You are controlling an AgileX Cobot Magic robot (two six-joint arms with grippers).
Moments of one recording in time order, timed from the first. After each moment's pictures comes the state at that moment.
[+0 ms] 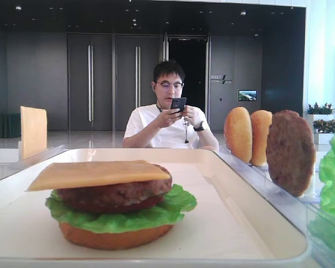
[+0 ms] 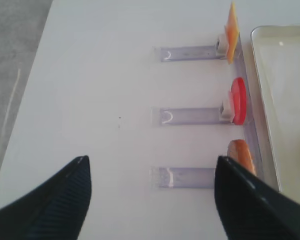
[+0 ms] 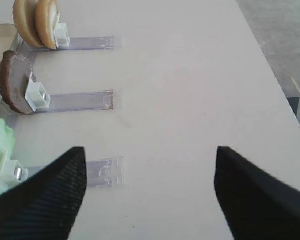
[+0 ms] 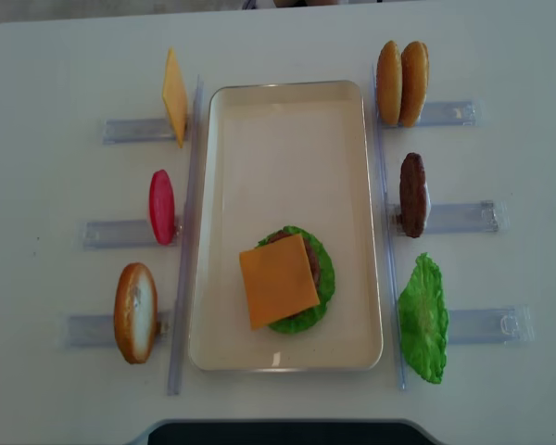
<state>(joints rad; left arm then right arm) 0.15 0.49 -0.97 0.03 1.26 0.12 0.00 -0.01 -0.50 0.00 1.14 -0.01</state>
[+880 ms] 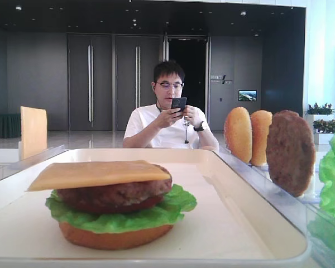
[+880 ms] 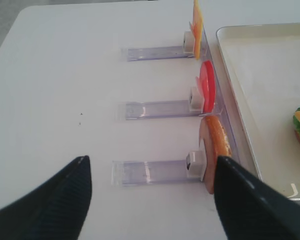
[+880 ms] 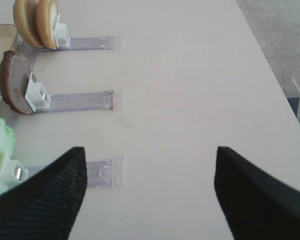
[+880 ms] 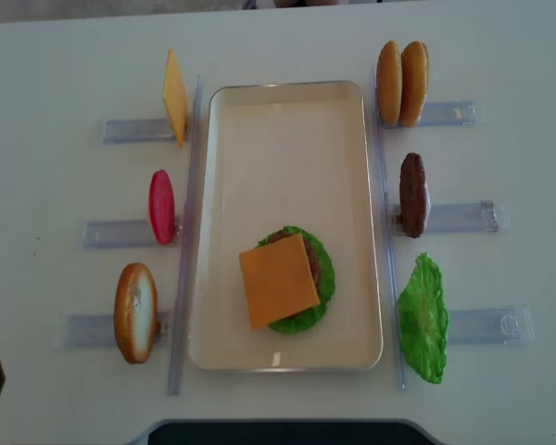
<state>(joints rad) 0.15 -0.01 -0.56 -0.09 1.17 0.14 0.00 -0.01 -0.50 0.00 1.14 -0.01</state>
